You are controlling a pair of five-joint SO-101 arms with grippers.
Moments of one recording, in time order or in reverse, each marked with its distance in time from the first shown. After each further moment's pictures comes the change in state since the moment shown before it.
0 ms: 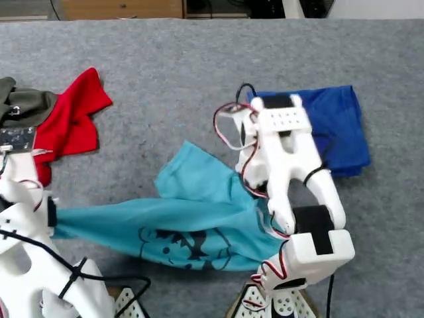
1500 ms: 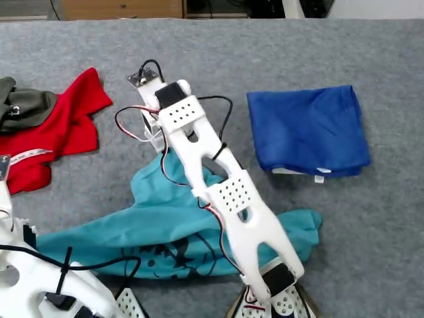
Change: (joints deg) left arm -17.8 -0.1 2.0 4.0 -14.4; right arm -26.5 60.4 -81.4 0.7 -22.0
